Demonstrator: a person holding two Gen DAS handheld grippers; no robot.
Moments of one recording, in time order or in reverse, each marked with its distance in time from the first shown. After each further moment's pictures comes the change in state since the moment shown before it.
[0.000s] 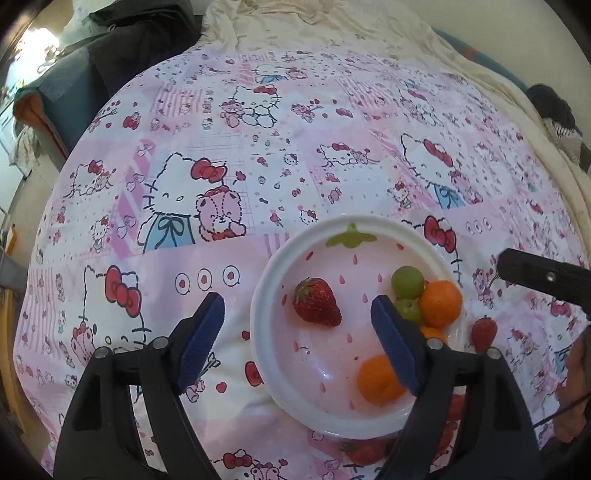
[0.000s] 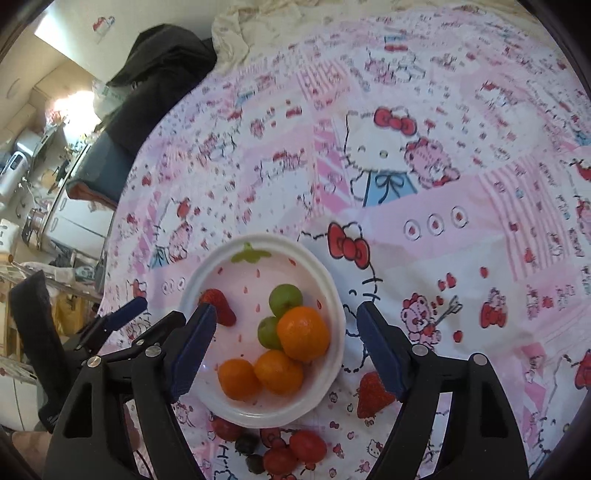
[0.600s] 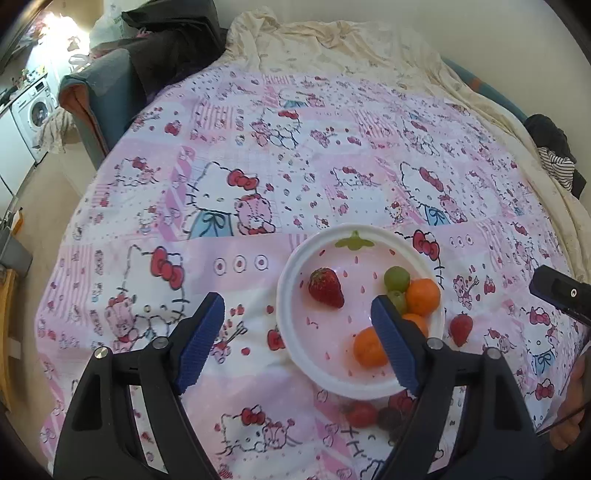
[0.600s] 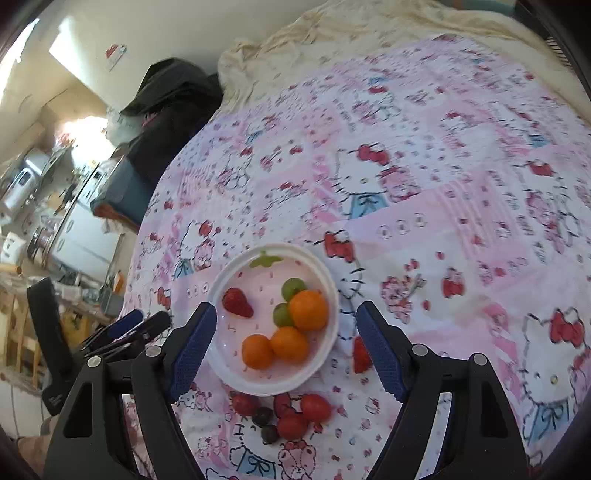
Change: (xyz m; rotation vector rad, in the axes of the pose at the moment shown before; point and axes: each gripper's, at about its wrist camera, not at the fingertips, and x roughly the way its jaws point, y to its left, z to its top) left arm -0.063 0.020 -0.021 -0.072 -0.085 0.004; right arm -0.074 0.007 -0.038 0.021 -0.149 -0.007
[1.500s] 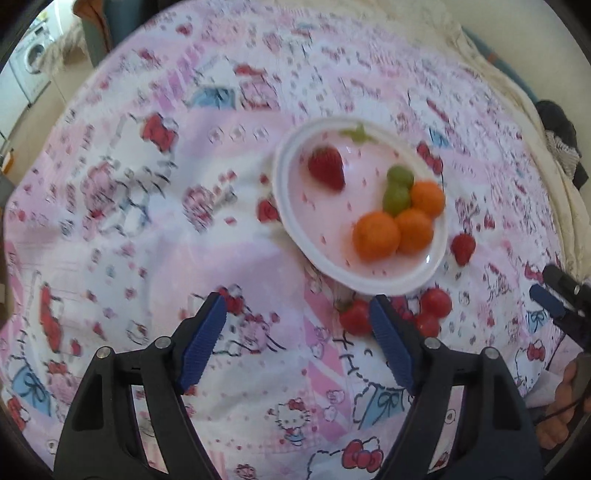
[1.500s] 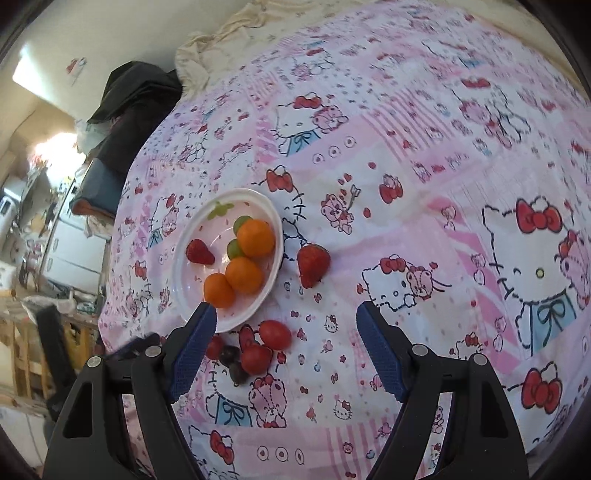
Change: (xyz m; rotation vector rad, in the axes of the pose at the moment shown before) left arm 0.022 0.000 -0.078 -0.099 0.257 -0.061; right arm -0.019 -0.047 -0.063 0.160 0.084 -0.043
